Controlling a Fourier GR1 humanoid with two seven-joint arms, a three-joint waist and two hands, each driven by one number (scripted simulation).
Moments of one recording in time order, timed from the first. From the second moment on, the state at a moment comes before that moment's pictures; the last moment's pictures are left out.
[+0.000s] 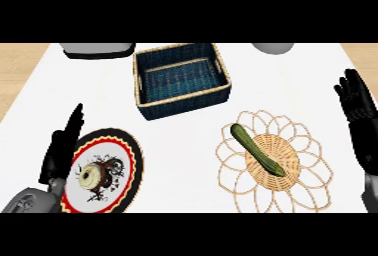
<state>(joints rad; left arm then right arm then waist) -0.13 0.49 -0.31 -1.34 0.19 0.41 0.08 -0.11 -0.50 0.09 -1.70 -0.20 -0.24 0.02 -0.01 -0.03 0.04</state>
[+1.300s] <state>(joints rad) 0.02 0.60 -0.29 -1.28 0.18 0.39 0.15 0.52 -0.30 0.05 -2.11 0.38 -0.47 -0.88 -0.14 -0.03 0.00</state>
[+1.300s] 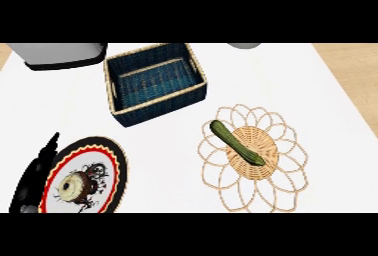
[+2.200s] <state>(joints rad) -0.05 0.56 -0.33 -1.33 0.11 0.34 0.21 0.87 -0.17 0.12 -1.86 0.55 -0.71 -1.13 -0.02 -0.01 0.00</state>
